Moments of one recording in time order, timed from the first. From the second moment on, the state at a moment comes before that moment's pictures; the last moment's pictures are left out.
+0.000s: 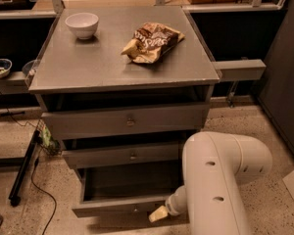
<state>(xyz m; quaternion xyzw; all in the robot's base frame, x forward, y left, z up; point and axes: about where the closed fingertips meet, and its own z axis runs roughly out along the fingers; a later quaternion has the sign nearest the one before) 0.501 -0.102 0.169 -0.23 0.96 0.14 0.09</state>
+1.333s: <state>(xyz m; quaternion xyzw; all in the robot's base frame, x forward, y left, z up) 0.501 -0.102 0.169 -0.23 0.96 0.14 0.09</state>
